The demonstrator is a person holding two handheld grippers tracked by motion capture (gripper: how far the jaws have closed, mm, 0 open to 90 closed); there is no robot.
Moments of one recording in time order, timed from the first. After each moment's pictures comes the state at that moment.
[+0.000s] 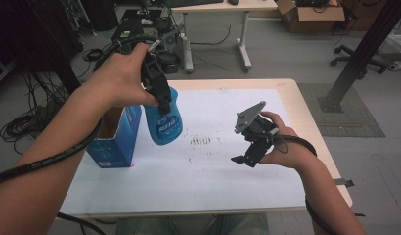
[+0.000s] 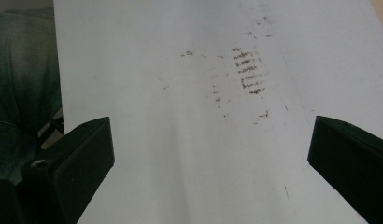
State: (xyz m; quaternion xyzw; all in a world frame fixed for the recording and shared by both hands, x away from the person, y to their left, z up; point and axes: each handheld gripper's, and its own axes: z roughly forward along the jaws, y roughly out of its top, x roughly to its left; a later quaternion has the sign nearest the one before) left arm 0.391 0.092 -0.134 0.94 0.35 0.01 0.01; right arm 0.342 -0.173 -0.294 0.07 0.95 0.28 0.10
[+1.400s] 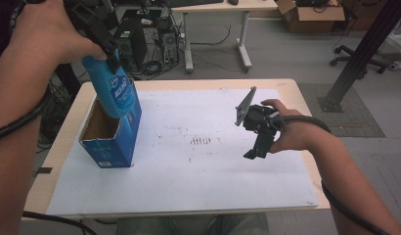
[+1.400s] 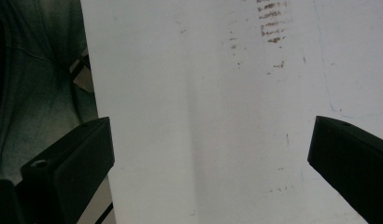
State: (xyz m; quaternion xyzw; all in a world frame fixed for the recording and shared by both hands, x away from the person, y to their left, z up) left arm 0.411 0.210 -0.058 0.79 0.61 0.01 0.05; right arm 0.358 -0.169 -0.260 0.05 0.99 0.14 0.03
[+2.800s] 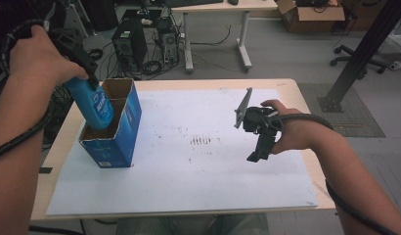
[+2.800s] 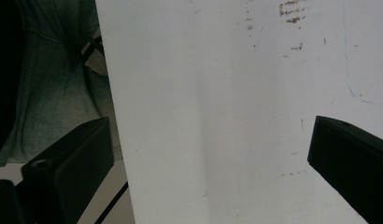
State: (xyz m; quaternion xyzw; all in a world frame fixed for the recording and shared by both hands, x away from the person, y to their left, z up) left arm 0.429 0.269 -0.135 0.72 0.69 0.00 0.02; right arm 0.354 -0.166 -0.259 0.05 0.99 0.11 0.00
